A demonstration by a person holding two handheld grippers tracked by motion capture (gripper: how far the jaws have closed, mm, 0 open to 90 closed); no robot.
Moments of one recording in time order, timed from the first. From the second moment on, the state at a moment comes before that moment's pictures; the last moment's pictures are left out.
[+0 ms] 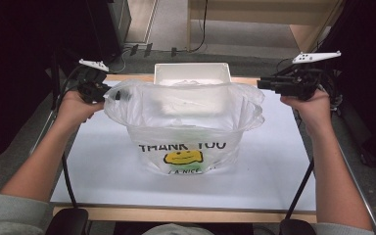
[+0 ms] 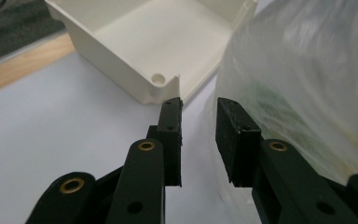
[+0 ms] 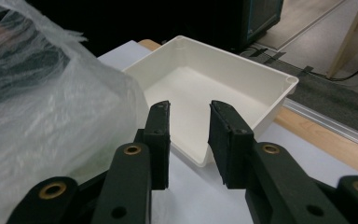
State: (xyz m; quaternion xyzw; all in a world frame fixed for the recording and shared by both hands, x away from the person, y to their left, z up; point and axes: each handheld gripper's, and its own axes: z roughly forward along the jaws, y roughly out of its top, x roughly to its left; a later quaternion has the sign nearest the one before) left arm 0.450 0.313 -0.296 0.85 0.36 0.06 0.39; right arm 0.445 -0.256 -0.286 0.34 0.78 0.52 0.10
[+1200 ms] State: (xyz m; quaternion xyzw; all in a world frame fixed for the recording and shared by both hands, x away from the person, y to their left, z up) left arm 0.439 0.165 -0.158 0.86 0.23 0.04 0.45; right arm 0.437 -0.084 -0.206 0.21 0.83 0.52 0.04
